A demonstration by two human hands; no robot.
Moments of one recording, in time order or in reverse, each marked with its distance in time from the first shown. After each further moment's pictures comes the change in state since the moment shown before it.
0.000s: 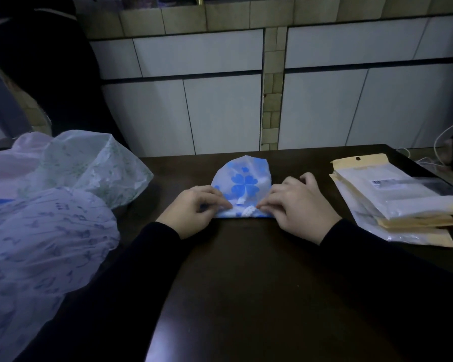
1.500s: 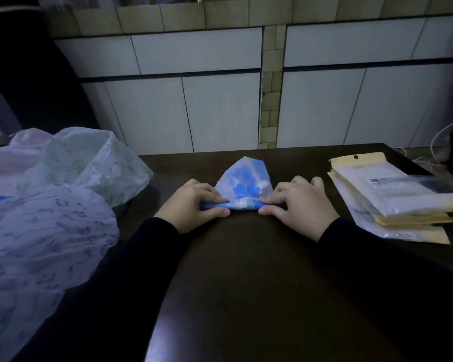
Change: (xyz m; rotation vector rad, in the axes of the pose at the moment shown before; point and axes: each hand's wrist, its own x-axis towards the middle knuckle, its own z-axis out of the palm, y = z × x) left_hand 0.002 -0.001 -0.003 0.166 -0.028 -0.058; right_hand 0.002 0.004 0.007 0.006 -0.044 0.152
